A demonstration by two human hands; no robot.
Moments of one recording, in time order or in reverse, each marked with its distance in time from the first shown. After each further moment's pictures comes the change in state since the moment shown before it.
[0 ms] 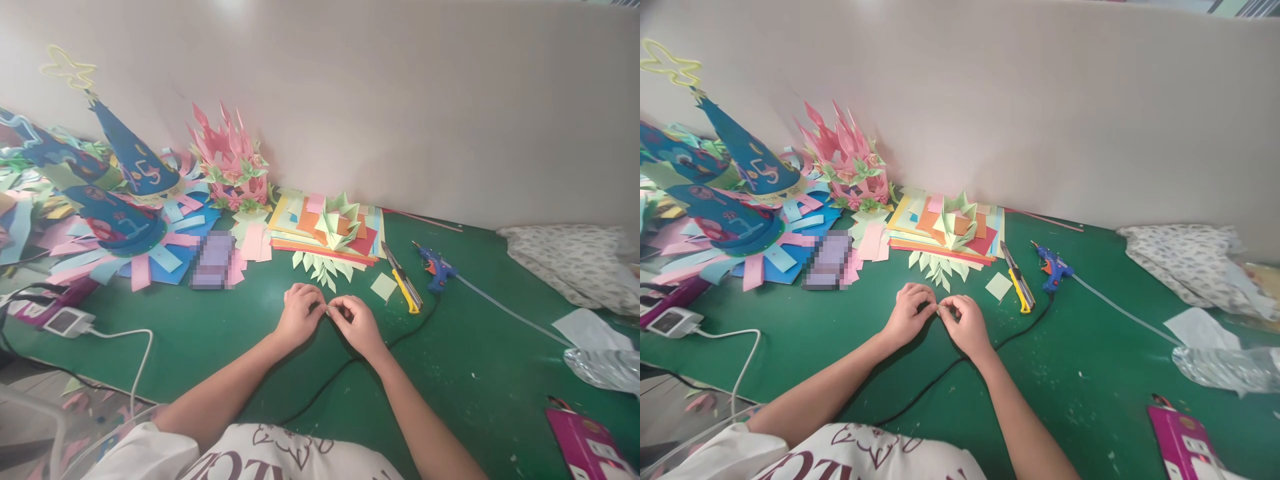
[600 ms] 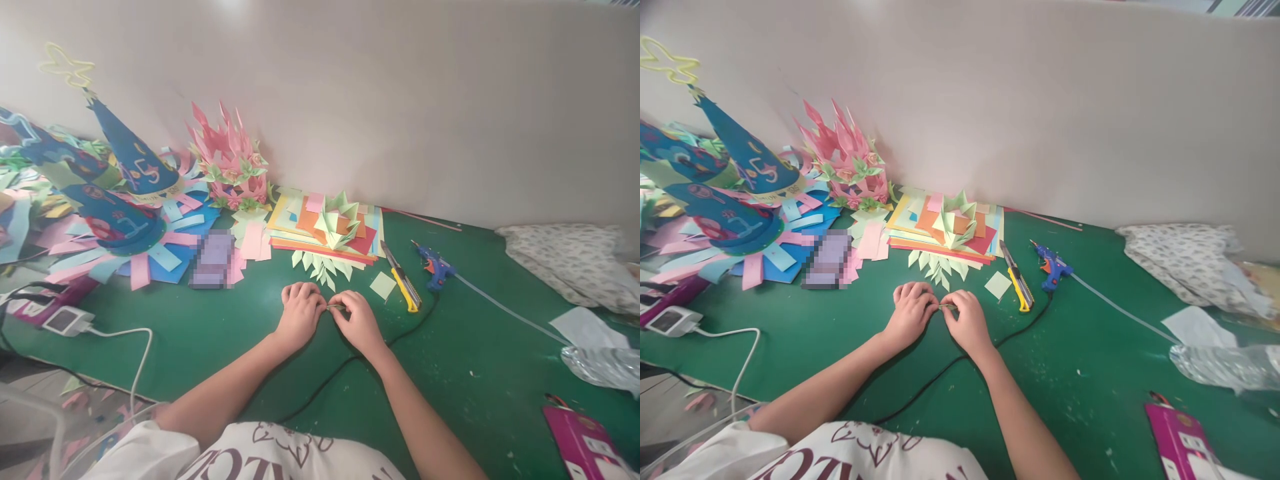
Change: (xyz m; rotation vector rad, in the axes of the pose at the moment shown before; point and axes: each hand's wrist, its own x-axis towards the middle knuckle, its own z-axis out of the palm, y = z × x) left_hand -0.005 -0.004 0.010 0.279 0.018 0.080; right_hand 0.003 0.007 0.001 -0.120 0.006 -0.101
